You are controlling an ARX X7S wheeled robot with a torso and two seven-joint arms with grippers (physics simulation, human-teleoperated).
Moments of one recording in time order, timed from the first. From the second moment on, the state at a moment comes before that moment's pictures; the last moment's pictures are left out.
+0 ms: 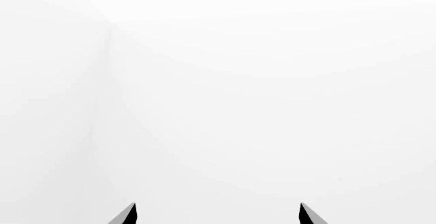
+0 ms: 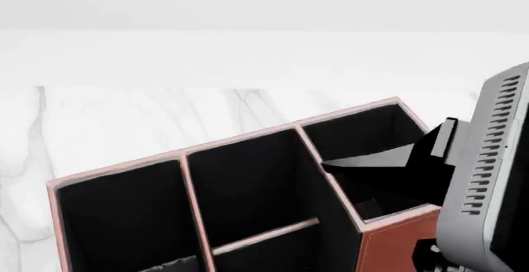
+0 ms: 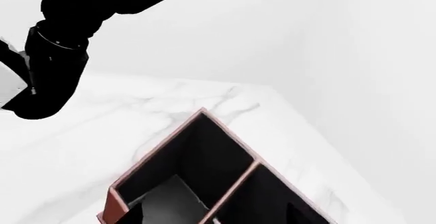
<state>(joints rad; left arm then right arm) -0.88 -0.30 -0.01 0.46 -0.30 -0.67 -0.22 0.82 0.91 0.25 -0.78 1.17 1.30 -0.67</state>
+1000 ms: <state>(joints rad) -0.89 -0.32 0.00 0.46 -0.32 -0.67 -0.23 0.50 1.10 0.10 -0.96 1.07 1.26 -0.84</state>
